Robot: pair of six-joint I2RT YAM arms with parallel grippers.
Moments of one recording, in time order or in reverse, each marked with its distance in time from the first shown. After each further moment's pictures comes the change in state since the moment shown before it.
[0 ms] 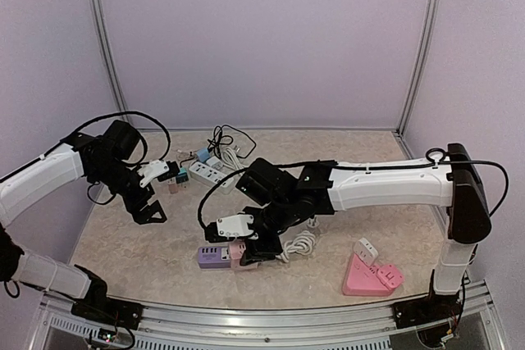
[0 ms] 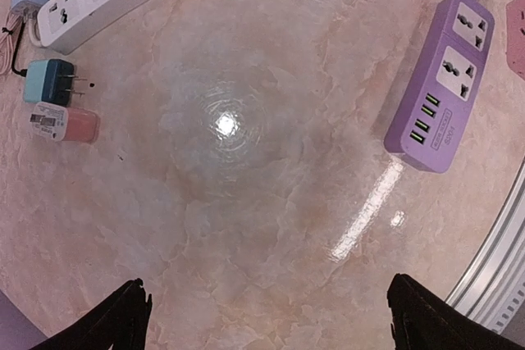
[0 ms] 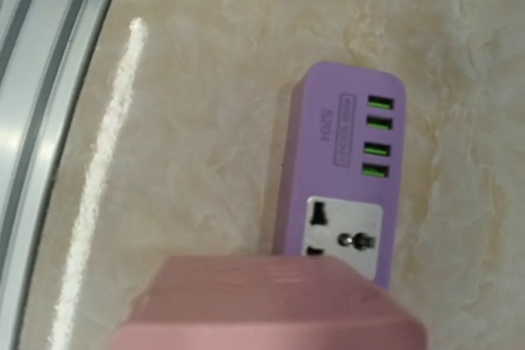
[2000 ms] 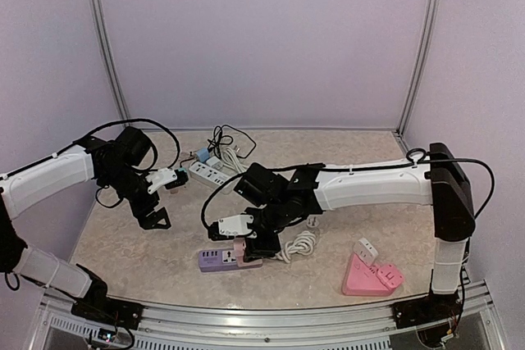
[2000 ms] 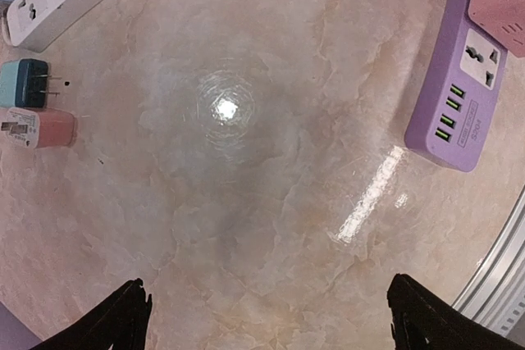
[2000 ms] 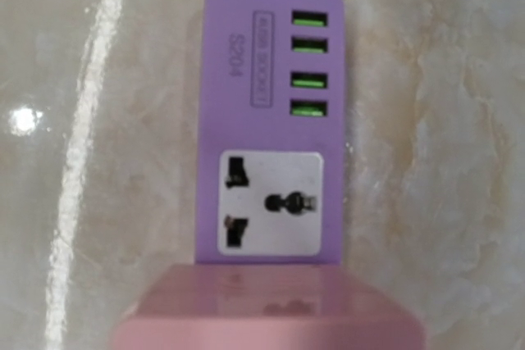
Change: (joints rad) left arm -0.054 0.062 -0.030 0.038 -0.048 0.001; right arm -0.042 0.119 0.016 -0.025 0.060 -0.006
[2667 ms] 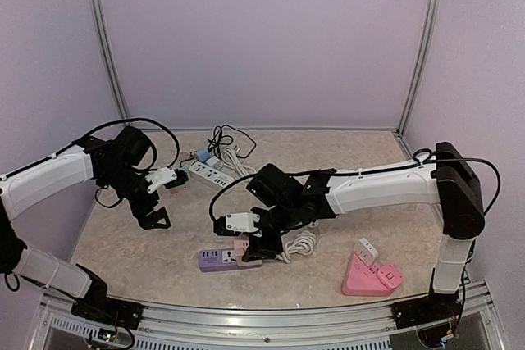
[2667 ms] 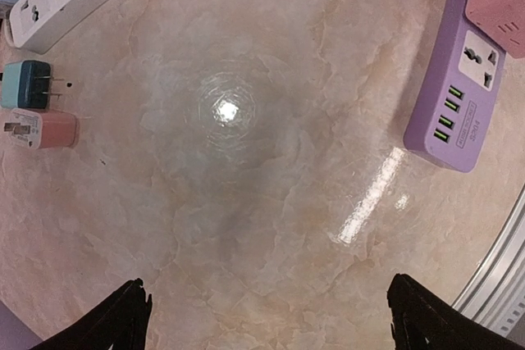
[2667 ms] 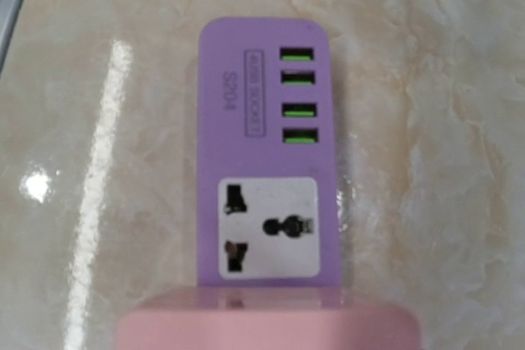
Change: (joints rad) left arm 0.000 -0.007 0.000 0.000 0.002 0.004; right arm -0.035 -0.064 -0.161 0.205 -0.094 0.056
